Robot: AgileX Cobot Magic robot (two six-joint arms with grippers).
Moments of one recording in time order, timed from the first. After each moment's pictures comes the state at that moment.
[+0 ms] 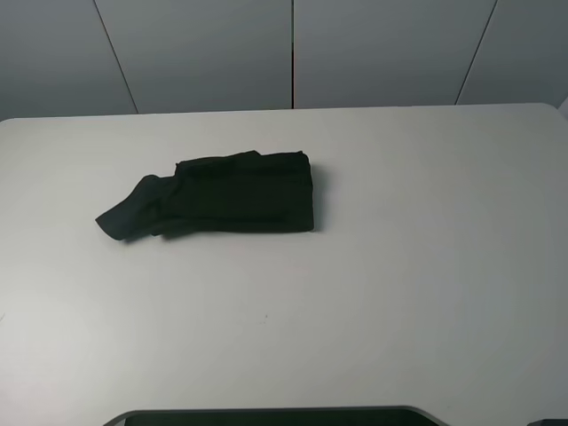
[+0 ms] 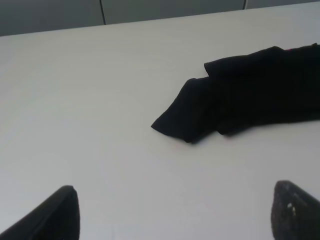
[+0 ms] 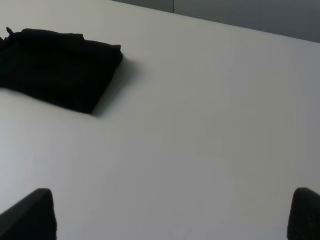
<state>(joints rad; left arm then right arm) -0.36 0.05 -0.68 0.07 1.22 -0.09 0.42 0.17 -0.68 -0.04 1.22 0.04</state>
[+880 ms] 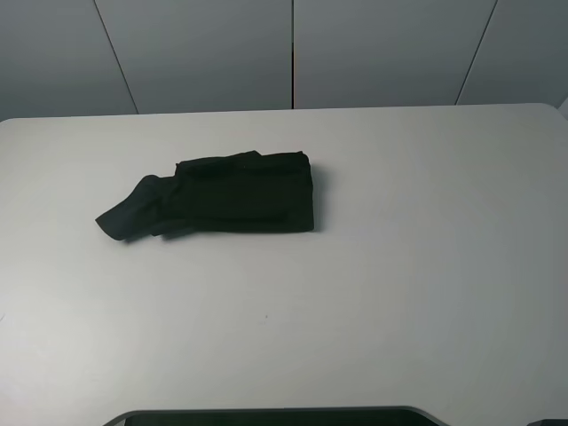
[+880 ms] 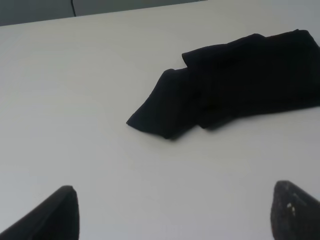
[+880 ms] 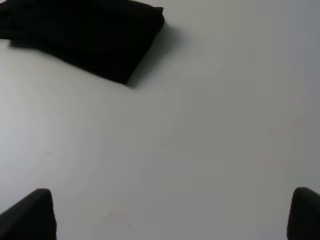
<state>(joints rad) -0.36 0.00 -0.51 -0.01 1.09 -0.04 0.42 0.16 -0.51 0.07 1.10 -0.04</state>
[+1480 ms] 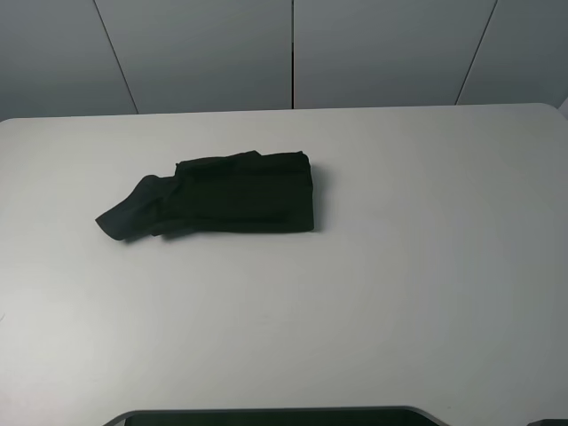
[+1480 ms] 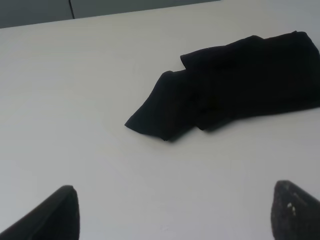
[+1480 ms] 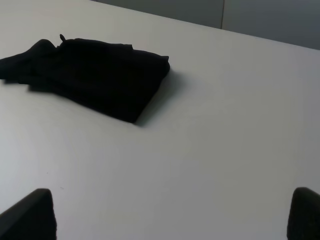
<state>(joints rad) -0.36 0.00 -0.51 -0.01 1.09 -0.04 0.42 0.00 -0.51 0.09 1.10 -0.03</state>
